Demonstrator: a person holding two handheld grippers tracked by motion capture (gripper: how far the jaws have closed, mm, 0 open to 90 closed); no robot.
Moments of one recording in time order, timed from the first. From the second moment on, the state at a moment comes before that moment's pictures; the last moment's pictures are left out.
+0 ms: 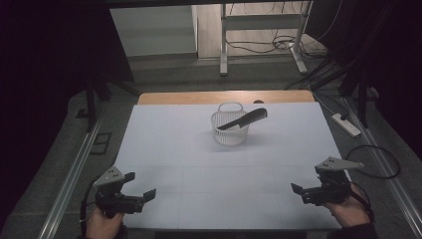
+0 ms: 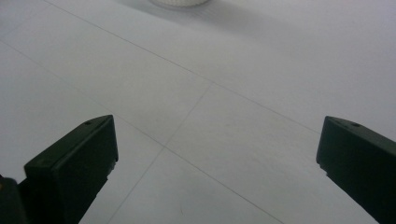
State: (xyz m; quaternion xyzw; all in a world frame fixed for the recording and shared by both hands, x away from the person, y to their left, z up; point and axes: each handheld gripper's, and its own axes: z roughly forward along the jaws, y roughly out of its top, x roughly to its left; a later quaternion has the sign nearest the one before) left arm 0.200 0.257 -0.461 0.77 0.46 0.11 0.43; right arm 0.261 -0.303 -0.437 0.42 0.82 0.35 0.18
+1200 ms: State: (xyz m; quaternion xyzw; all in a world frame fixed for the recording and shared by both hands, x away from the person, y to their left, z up) left arm 0.199 0.260 -0.461 0.76 0.47 0.12 0.43; right arm 0.230 -0.334 -0.442 0.47 0.80 0.32 0.18
